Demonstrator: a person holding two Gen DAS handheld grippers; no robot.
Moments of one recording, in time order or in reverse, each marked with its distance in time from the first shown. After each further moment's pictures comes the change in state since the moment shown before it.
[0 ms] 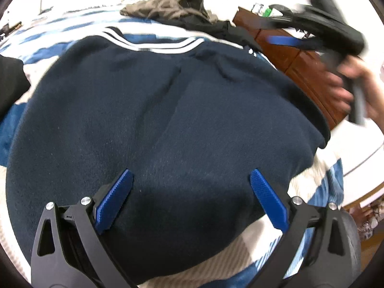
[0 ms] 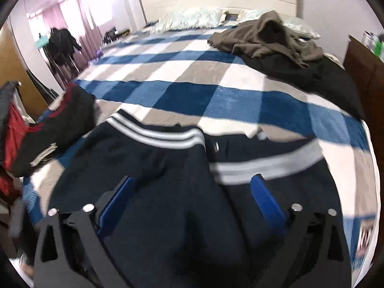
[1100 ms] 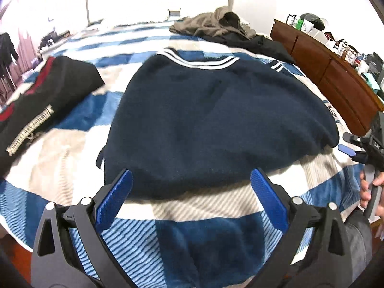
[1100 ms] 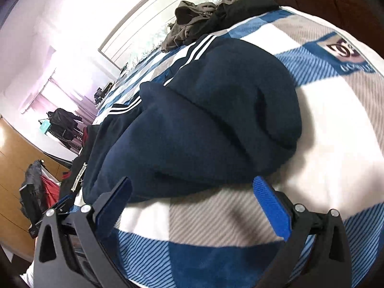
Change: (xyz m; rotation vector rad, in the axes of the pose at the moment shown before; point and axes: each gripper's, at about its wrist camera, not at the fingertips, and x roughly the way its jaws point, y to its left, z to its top) left arm -0.106 -0.037 -0.052 -0.064 -0.101 0.334; right arm -0.054 -0.095 -0.212 0.505 -0.119 0.182
